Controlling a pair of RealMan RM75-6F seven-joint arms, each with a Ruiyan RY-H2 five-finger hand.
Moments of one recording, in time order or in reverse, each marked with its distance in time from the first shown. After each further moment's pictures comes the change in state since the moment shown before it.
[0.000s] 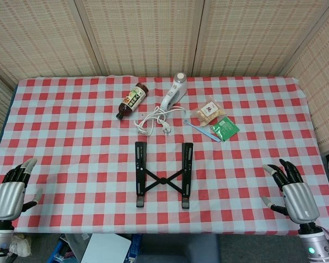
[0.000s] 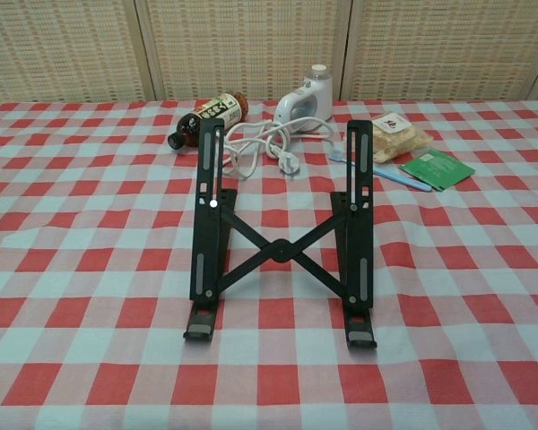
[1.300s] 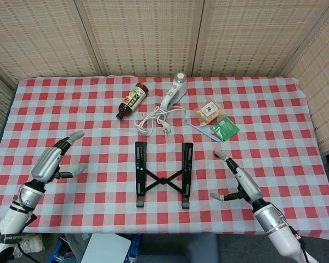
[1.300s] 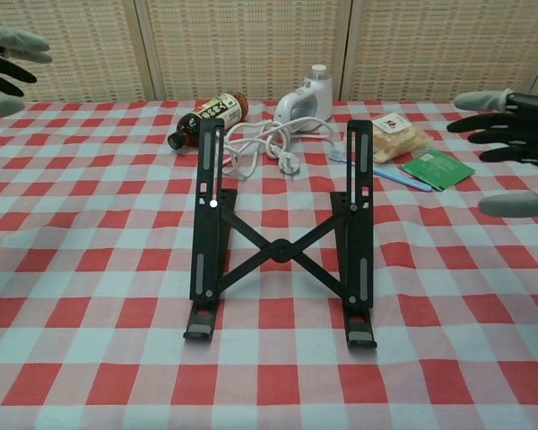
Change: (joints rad) left arm -0.334 0.002 -0.103 0.096 0.098 -0.297 -0.638; right arm 0.276 -0.040 0.102 -0.258 0.254 -0.451 0.524
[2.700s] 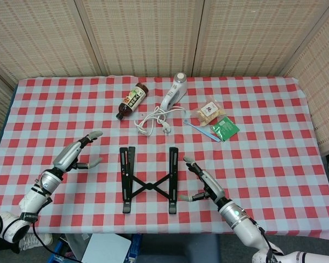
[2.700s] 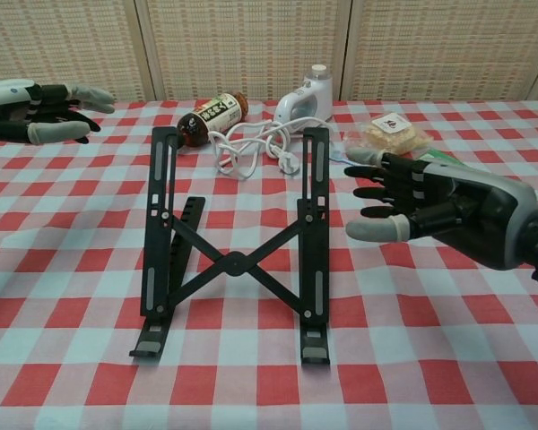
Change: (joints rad) left arm -0.176 -0.137 0.062 0.251 -0.029 -0.172 -0.301; right arm 0.106 -0.258 0.051 0.131 0.096 -0.150 0.200
